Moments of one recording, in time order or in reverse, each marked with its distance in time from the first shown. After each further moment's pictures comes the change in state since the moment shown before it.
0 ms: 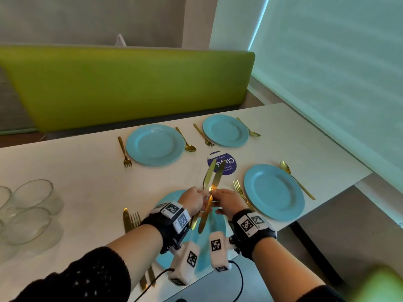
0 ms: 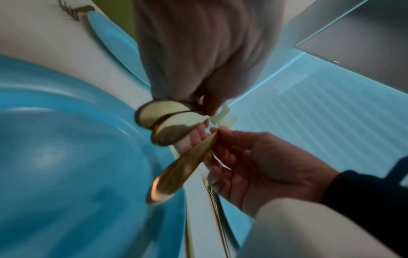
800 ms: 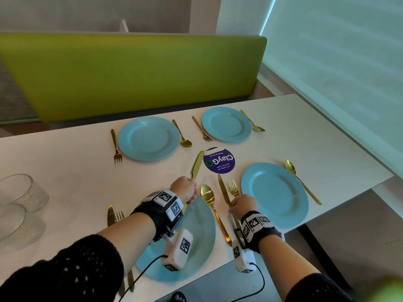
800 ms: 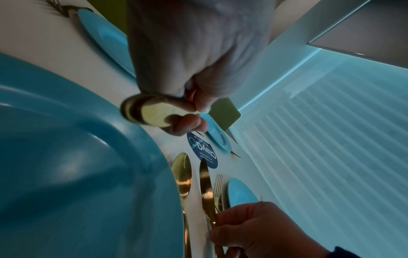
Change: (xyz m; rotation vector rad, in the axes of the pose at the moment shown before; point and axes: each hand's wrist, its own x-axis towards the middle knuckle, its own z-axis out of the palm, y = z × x) left_hand 0.037 0.025 0.020 0.052 0.236 -0.082; right_hand 0.064 0.028 -0.080 -1.096 0.123 0.009
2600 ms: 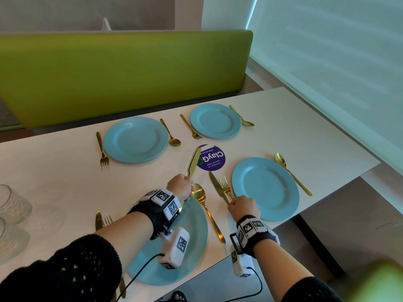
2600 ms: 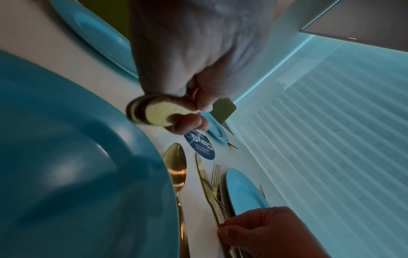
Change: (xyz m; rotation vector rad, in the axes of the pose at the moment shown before) left_hand 0.017 -0.002 0.018 0.125 -0.007 0.067; right_hand -0.004 0.022 0.014 0.138 0.164 0.180
